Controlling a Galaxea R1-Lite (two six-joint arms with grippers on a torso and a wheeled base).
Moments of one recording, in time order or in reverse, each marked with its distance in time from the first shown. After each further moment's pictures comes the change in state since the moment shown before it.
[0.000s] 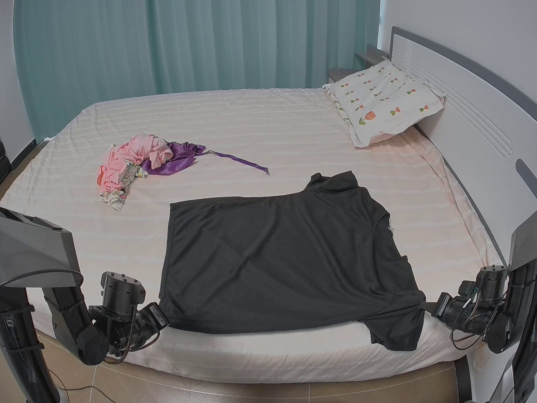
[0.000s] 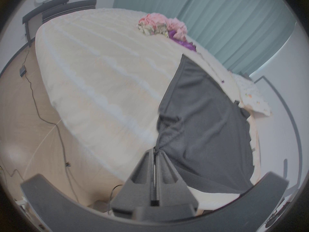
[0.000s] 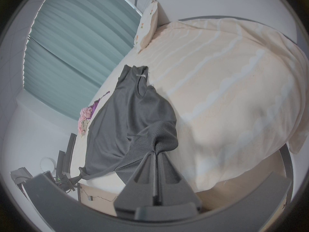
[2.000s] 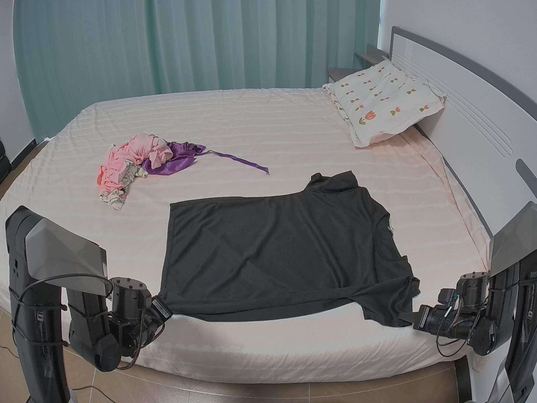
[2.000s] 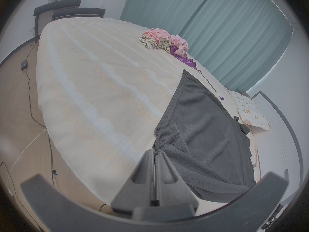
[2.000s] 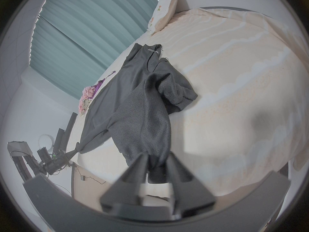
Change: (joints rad) left arm 0.006 0.207 0.005 -0.370 0.108 -0.036; right arm 0.085 0.130 -0.074 0.000 0.033 -0.126
